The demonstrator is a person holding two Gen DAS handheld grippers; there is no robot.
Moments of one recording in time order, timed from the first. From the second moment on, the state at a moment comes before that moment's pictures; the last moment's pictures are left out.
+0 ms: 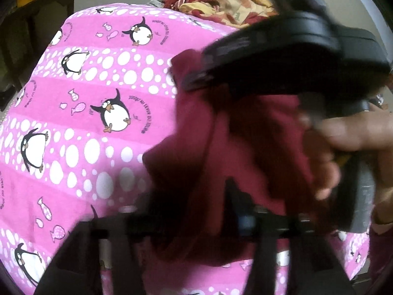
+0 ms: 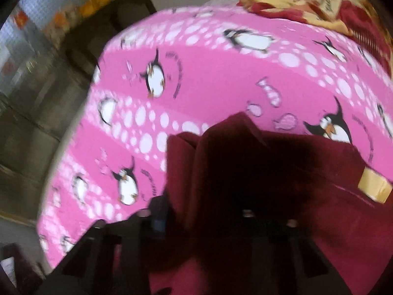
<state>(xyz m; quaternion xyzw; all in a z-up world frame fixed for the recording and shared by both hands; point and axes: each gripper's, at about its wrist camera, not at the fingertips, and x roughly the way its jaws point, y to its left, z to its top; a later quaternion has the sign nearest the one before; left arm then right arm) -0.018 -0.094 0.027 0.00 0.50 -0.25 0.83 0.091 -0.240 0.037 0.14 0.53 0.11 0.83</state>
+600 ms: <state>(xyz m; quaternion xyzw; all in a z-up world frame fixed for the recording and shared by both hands) -0.031 -0.119 0.050 0.02 0.49 -0.27 0.83 0.057 -0.276 0.067 0.19 0.49 0.14 0.84</state>
